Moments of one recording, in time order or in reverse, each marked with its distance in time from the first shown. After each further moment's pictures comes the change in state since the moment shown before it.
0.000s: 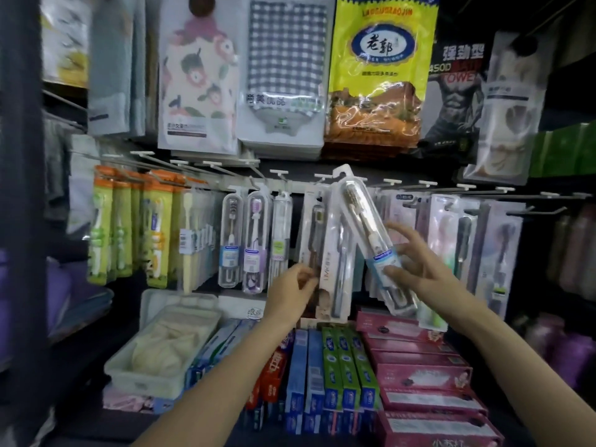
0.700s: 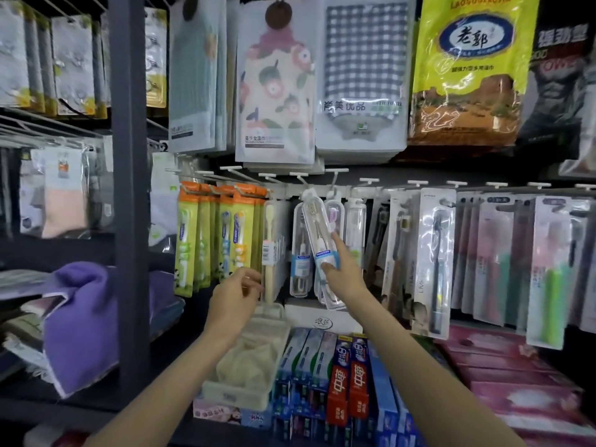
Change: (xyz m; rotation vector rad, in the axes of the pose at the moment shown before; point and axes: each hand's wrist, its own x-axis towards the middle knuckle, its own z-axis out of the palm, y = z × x) left_hand -0.009 -0.091 -0.193 0.154 0.222 -0.066; right_hand 0.114 -0.015 0.227 0.050 0.084 0.168
